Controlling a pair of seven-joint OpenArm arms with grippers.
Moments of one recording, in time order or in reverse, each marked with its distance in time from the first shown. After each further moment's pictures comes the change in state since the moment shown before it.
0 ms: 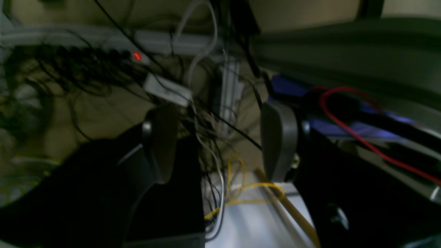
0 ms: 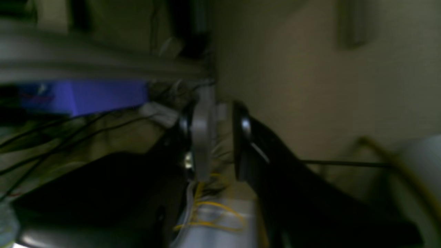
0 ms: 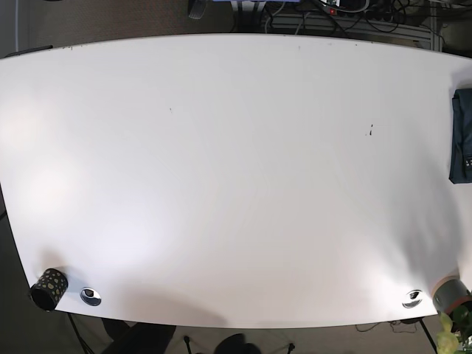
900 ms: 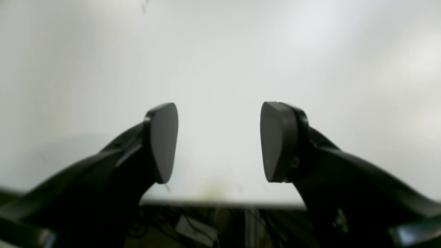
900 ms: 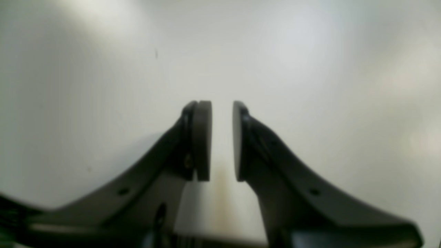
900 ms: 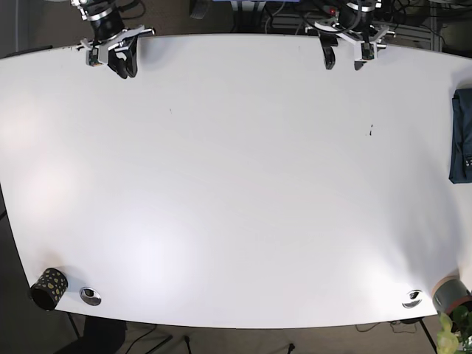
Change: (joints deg) left arm 1.1 0.0 -2.9 27.7 0.1 -0.5 -7.6; right arm 10.2 -0.8 6.8 19.5 -0.4 -0.5 -1.0
